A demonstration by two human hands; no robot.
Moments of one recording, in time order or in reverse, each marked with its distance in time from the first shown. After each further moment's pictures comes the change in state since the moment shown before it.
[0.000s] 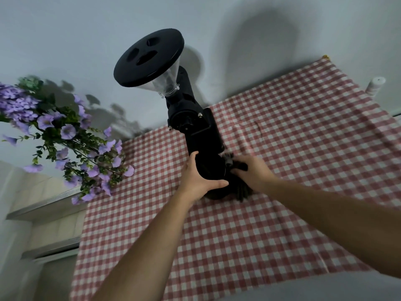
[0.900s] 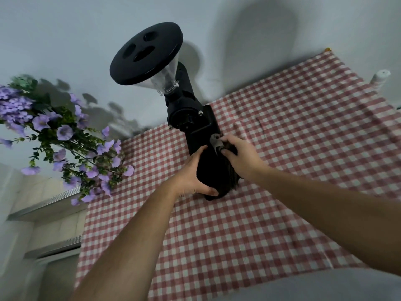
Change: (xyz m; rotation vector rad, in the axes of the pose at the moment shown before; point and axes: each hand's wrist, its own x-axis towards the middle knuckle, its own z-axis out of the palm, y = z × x) left_hand 0.010 0.009 -0.036 0.288 -0.349 0.123; right_hand 0.033 -0.016 0.012 0.164 0.075 -0.073
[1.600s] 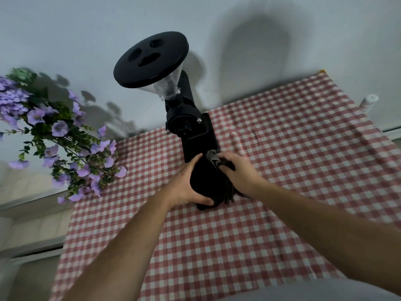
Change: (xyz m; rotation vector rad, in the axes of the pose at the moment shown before) left_hand -0.001 -0.009 0.010 -0.005 0.096 0.014; right_hand -0.011 0.002 -0.008 -0.086 -0.143 0.030
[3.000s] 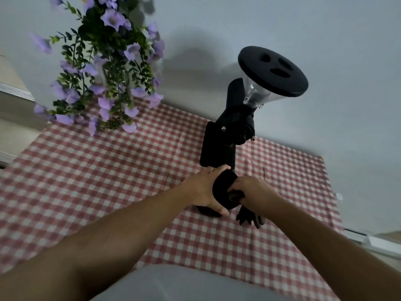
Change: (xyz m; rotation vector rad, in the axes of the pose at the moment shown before) left_hand -0.003 -0.037 0.019 -0.114 0.073 0.217; right_hand -0.003 -0.090 0.024 -1.354 -0.426 -0.122
